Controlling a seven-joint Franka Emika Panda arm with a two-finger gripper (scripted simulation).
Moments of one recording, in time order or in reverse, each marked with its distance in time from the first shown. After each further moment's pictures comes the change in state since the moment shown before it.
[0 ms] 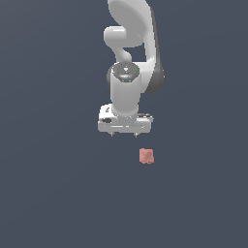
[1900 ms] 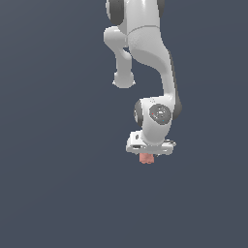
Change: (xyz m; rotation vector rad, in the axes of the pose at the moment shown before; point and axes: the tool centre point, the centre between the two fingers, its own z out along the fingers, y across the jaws) arm 0.031 -0.113 0.115 0.016 0.000 0.035
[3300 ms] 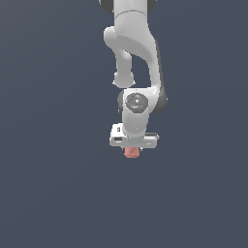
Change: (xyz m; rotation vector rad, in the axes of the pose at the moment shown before) arm -0.011 0.073 -0.031 0.001 0.003 -0.001
